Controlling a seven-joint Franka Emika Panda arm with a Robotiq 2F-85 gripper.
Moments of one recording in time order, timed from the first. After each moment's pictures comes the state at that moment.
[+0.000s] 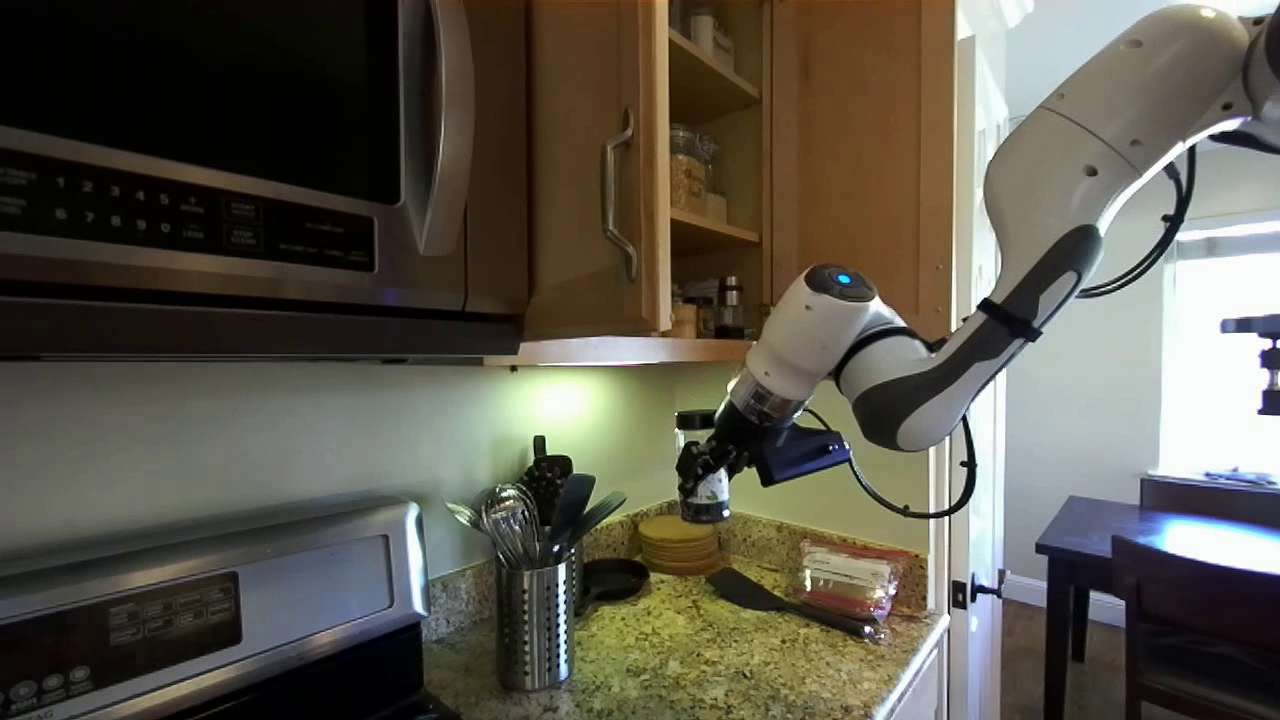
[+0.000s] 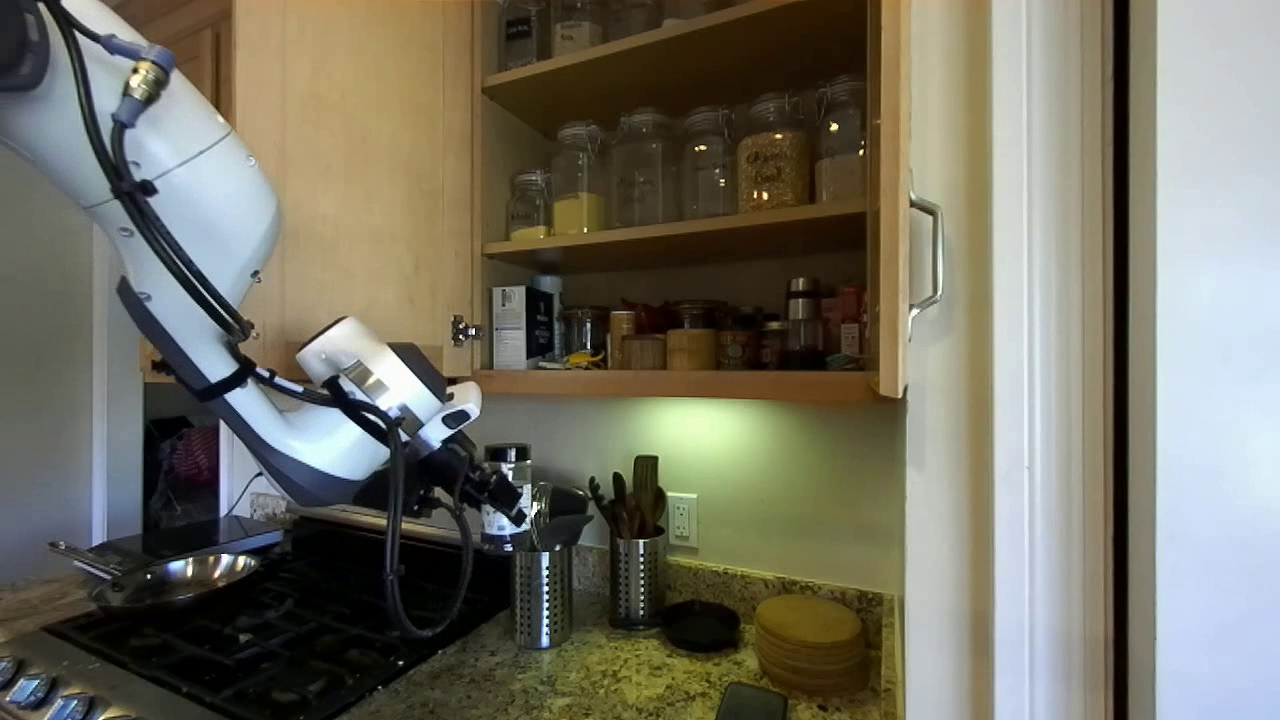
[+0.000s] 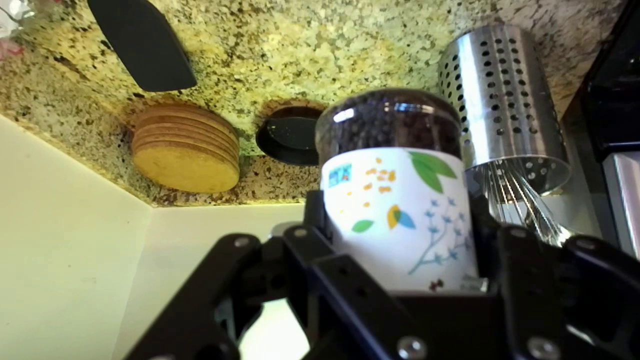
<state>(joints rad) -0.16 0.00 0.19 -2.32 -1.15 2.93 1.27</state>
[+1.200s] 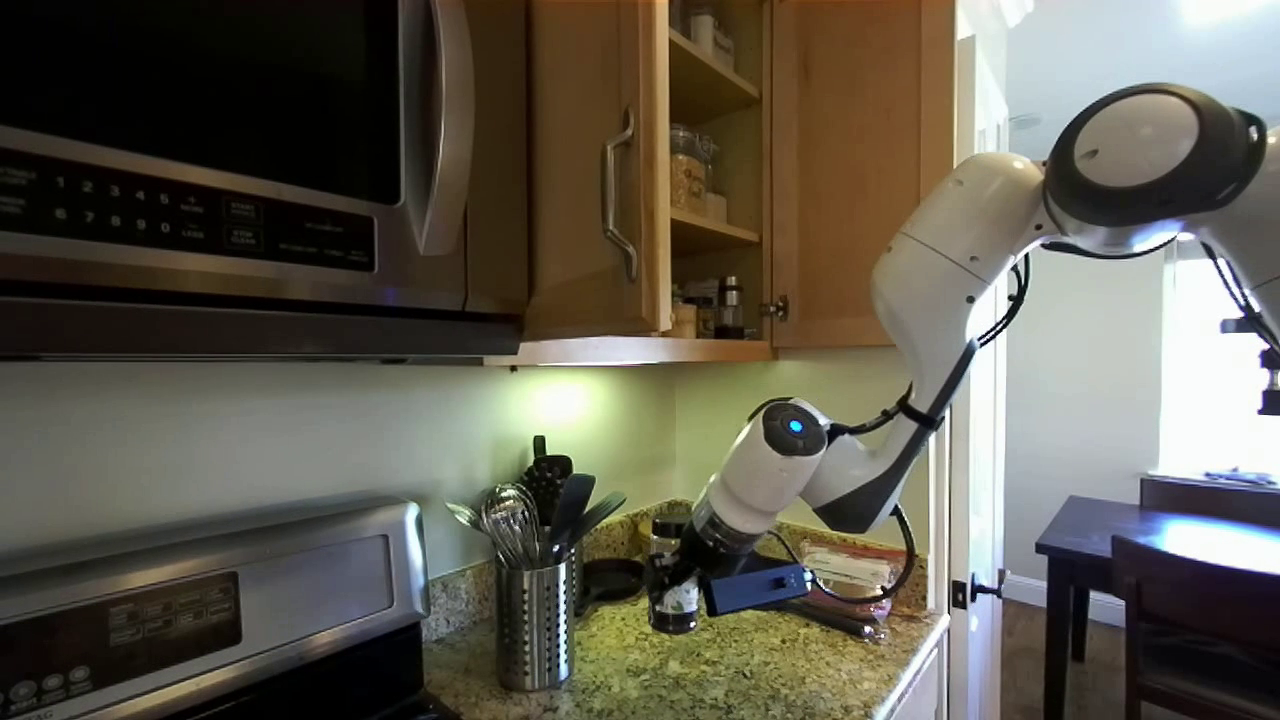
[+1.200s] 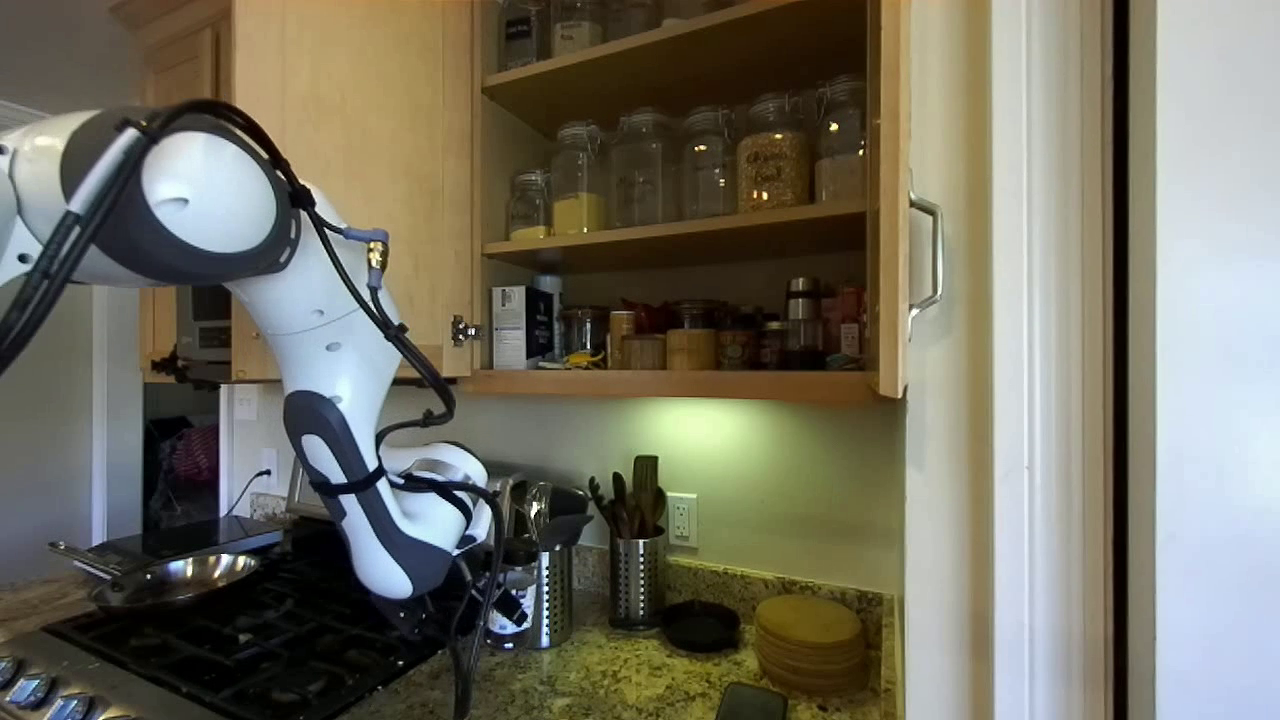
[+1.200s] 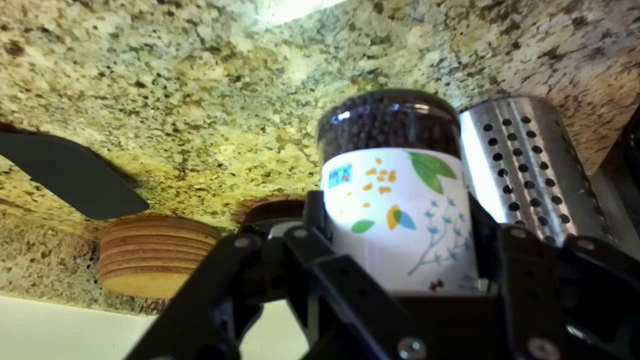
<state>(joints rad) -0.12 0.42 0.20 -2.07 -1.79 2.88 2.06</state>
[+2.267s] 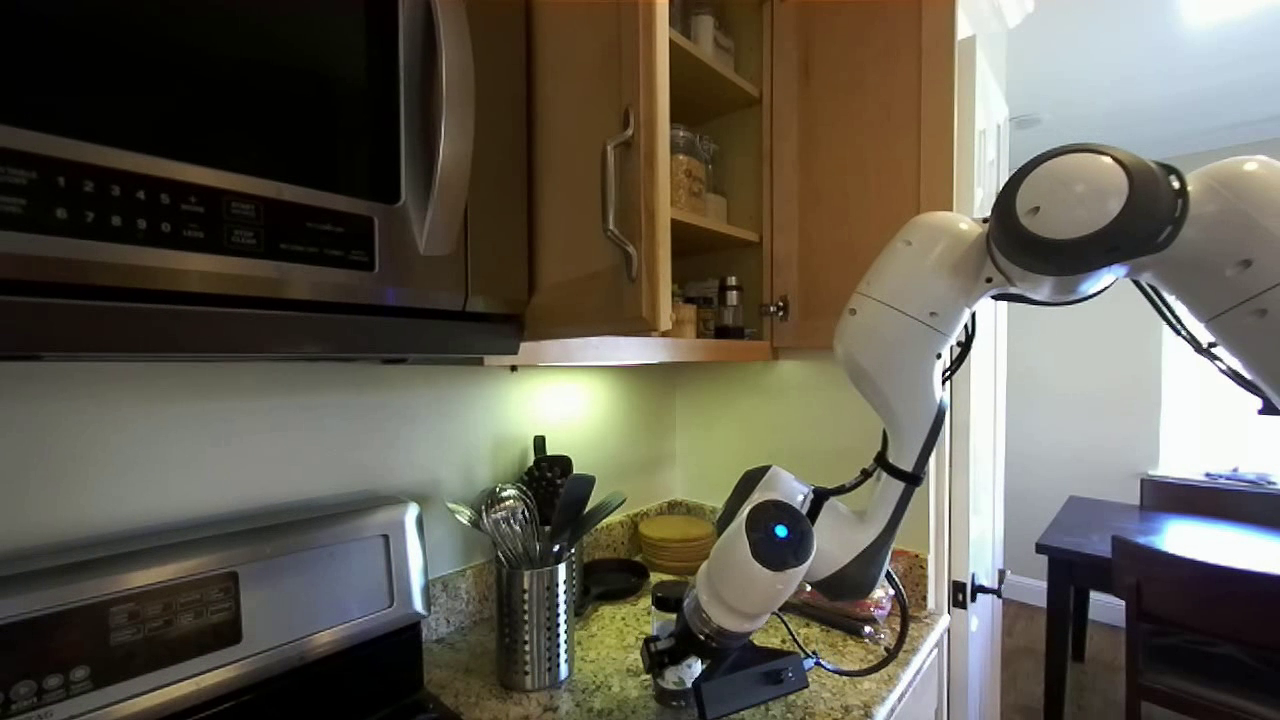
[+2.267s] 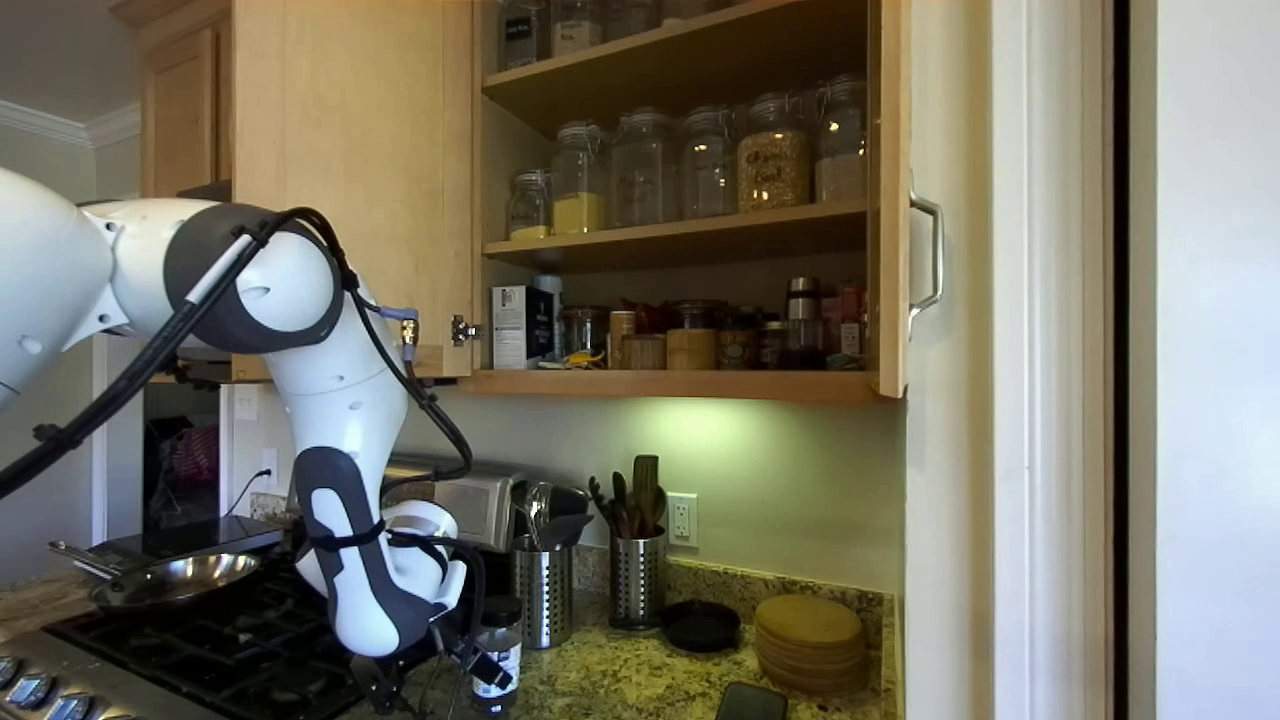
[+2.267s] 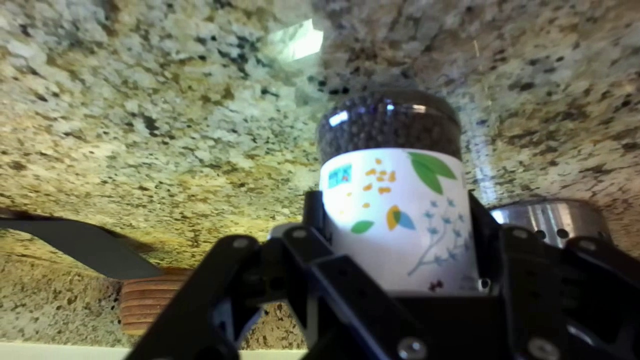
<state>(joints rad) -0.06 0.59 0.23 -2.03 -1.94 2.67 2.29</state>
